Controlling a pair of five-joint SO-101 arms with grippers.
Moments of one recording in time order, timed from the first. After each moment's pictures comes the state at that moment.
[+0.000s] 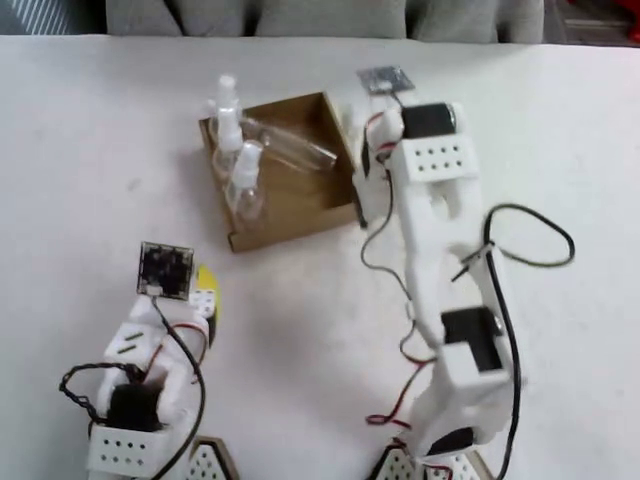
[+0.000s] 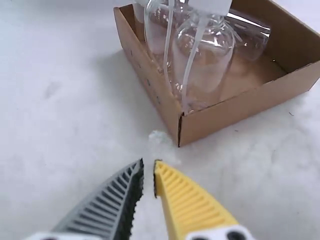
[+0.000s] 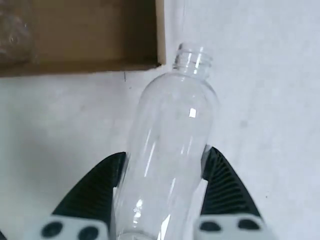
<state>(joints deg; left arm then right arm) 0.2 -102.3 97.1 49.4 0.3 -12.6 11.4 -16.1 98.2 7.0</state>
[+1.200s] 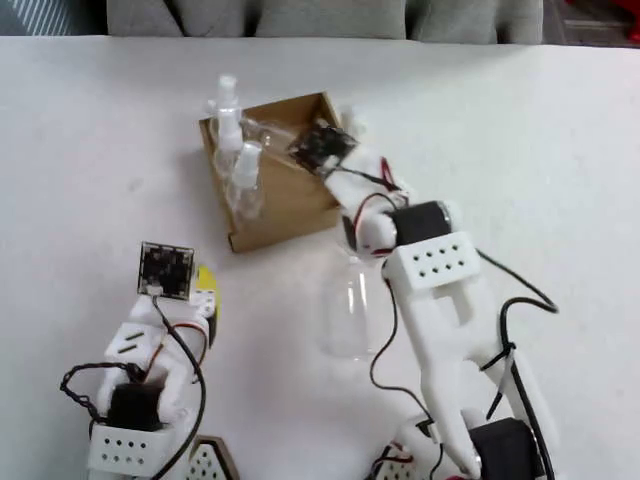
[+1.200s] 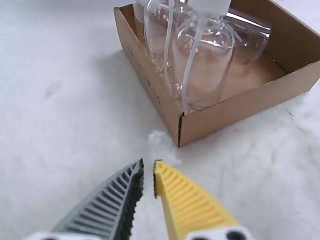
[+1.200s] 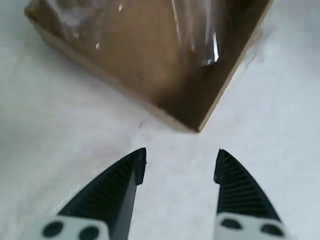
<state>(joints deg) 0.2 -102.3 97.1 49.4 0.3 -20.7 -21.3 25.5 58.2 38.1</state>
